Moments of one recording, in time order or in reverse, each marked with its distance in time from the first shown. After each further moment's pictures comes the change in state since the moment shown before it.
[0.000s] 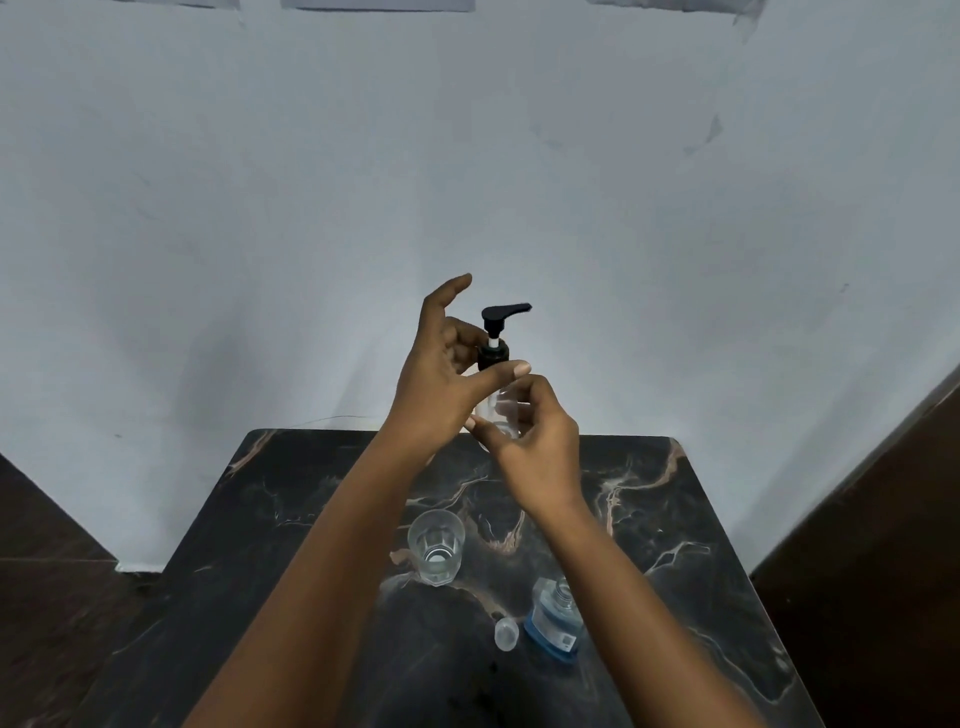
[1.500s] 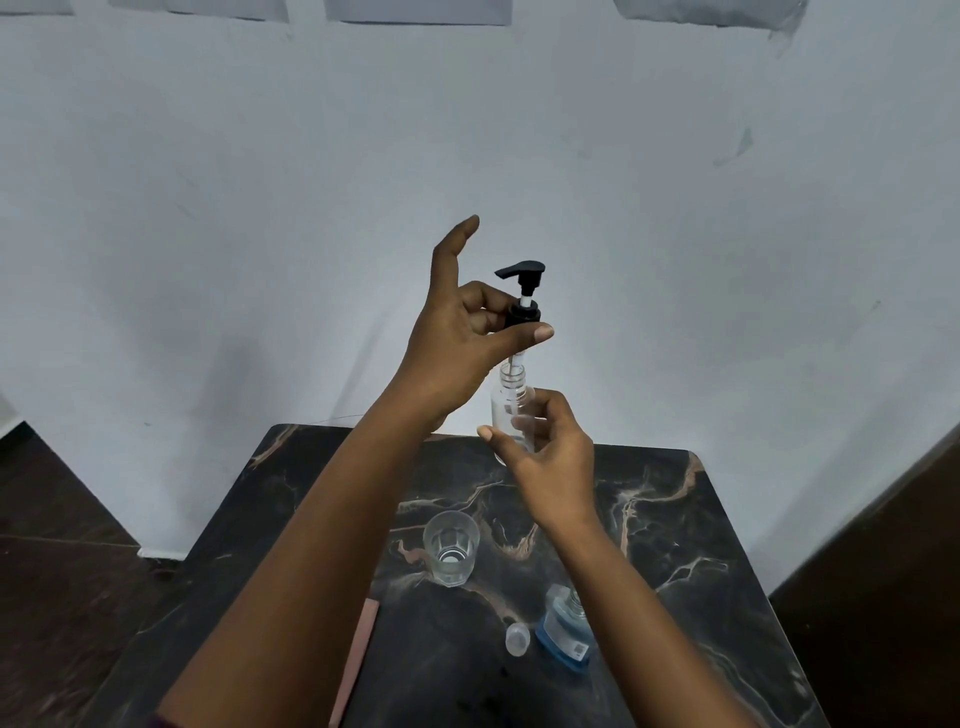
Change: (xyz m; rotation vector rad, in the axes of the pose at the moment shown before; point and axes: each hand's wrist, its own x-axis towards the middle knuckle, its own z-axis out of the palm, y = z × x) left_hand 0.015 0.033 -0.013 -0.166 -0.030 0.069; right_hand -0.009 0.006 0.005 0.035 -0.011 0.017
